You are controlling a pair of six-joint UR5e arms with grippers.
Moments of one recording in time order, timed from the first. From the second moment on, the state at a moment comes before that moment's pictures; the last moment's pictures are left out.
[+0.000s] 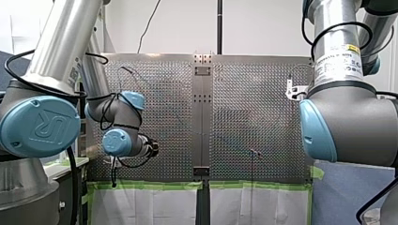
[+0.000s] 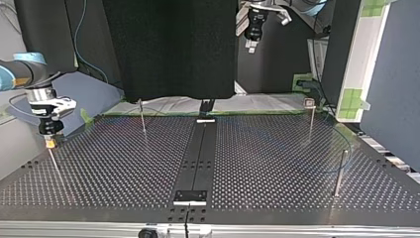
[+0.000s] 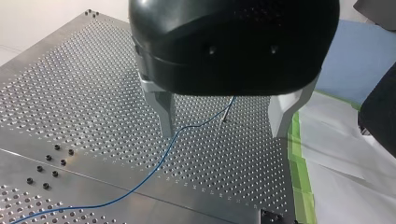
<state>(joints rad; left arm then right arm) -0.53 -1.87 -2.53 -2.12 -1.90 -1.85 1.51 -1.05 1.44 -0.43 1.09 1.61</state>
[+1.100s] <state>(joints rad) -0.53 -1.87 -2.53 -2.12 -1.90 -1.85 1.51 -1.04 1.44 -0.46 1.10 1.63</state>
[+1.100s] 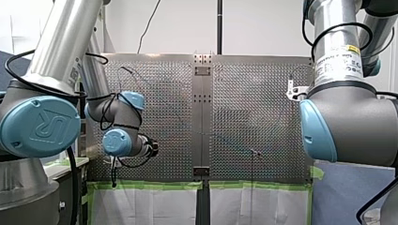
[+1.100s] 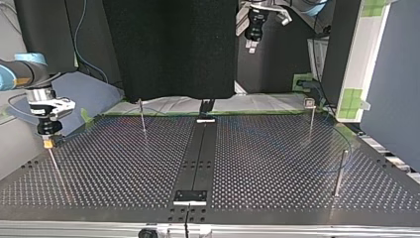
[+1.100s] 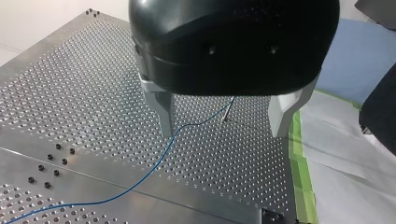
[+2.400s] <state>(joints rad) -0.53 -1.87 -2.53 -2.12 -1.90 -1.85 1.51 -1.03 1.44 -0.48 1.09 1.66</state>
